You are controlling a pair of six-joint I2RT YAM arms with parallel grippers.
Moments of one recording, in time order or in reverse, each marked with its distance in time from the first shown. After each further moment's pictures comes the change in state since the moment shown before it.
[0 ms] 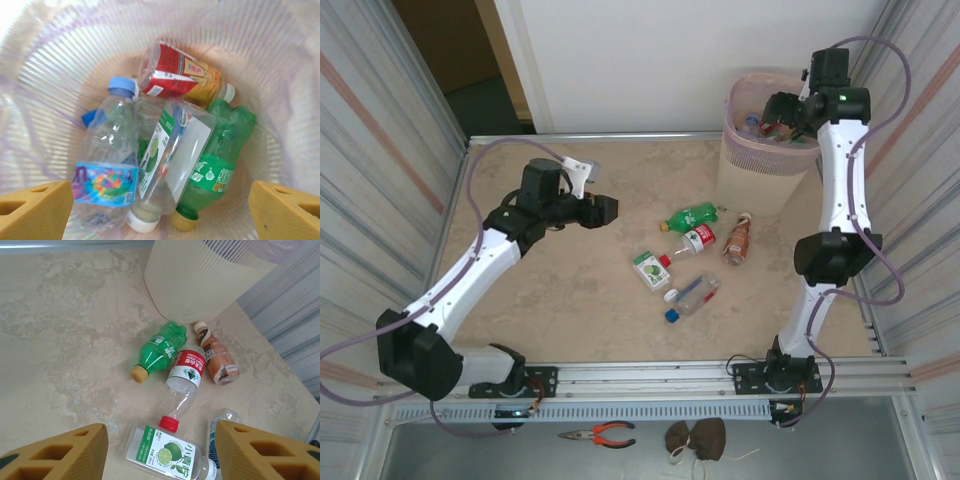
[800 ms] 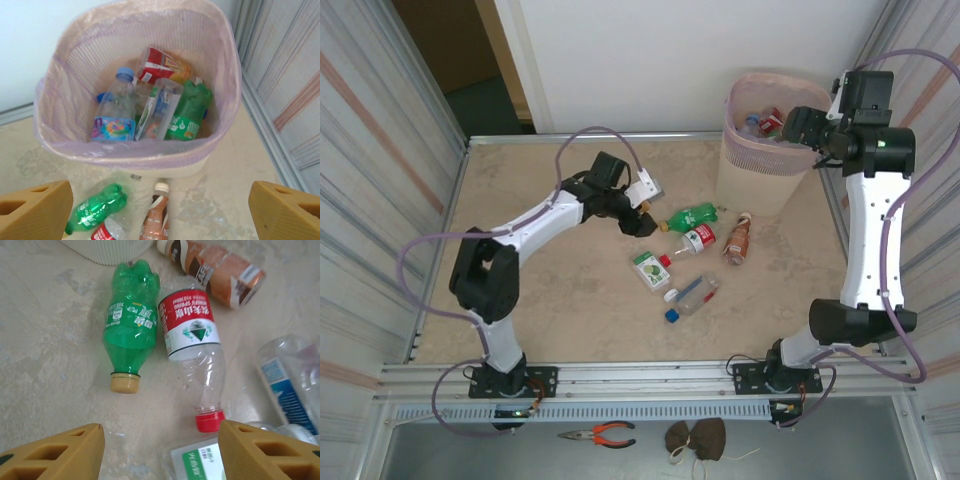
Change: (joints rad) left arm -0.121 0.537 0.311 -0.096 0.071 0.686; right arm -0.004 -0.459 -0.369 0.039 0.050 0.000
